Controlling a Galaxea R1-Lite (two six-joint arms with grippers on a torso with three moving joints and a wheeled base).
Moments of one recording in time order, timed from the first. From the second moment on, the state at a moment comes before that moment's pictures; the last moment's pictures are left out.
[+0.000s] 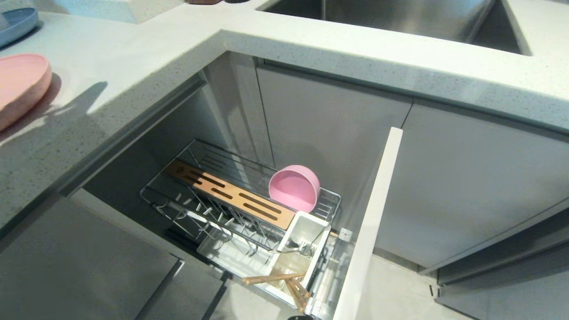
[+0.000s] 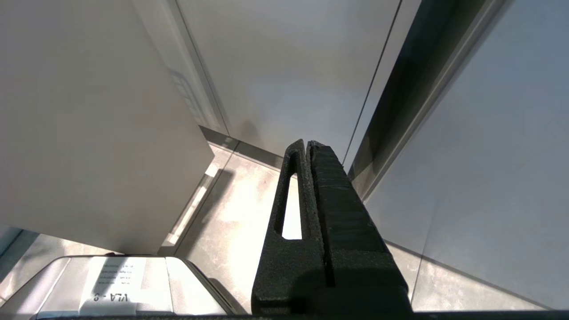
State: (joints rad) left arm -0.61 1.33 -1.90 0.52 0.57 -0.14; right arm 0.01 0.00 0.00 0.00 0.00 0.02
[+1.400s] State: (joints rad) left arm -0.15 1.04 -1.65 0.73 0.32 -0.05; right arm 0.01 0.00 0.00 0.00 0.00 0.02
